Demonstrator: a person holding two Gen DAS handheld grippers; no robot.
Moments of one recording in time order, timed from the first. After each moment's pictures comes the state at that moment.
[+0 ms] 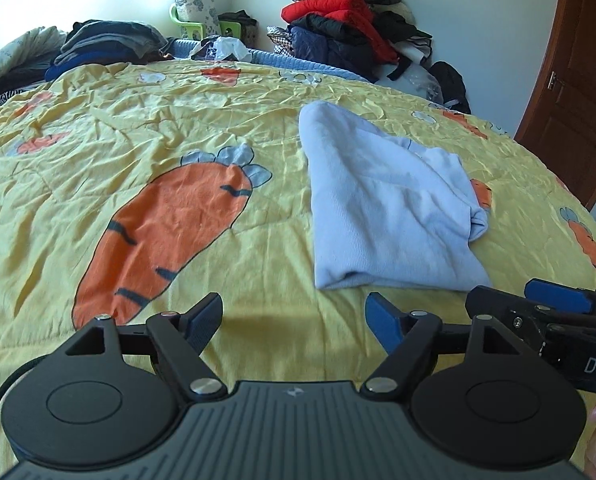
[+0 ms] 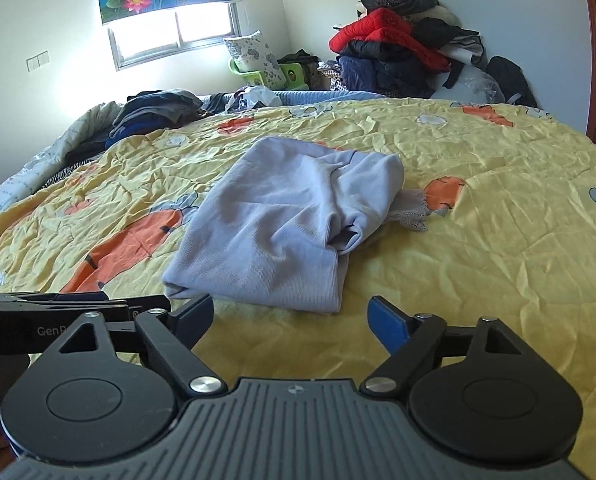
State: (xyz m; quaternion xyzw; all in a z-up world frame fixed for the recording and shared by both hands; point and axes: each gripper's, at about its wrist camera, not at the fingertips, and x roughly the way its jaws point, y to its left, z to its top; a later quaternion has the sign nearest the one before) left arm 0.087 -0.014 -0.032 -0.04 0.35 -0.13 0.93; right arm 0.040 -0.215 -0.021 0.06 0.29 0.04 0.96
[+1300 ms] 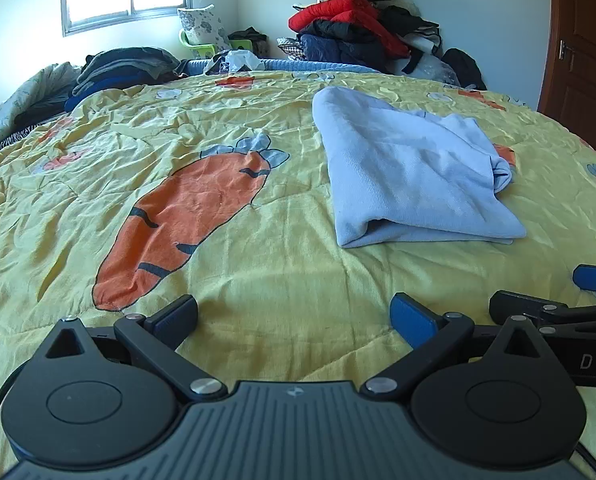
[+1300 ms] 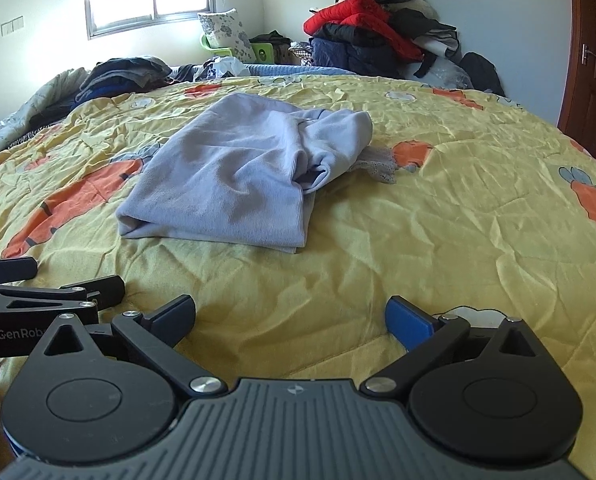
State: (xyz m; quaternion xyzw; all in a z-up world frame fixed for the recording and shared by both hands) left arm 0.068 -0.027 -0.055 0.03 0.32 -0.09 0.94; right arm 0.034 -0.209 -0.056 0.02 0.31 -0.02 0.95
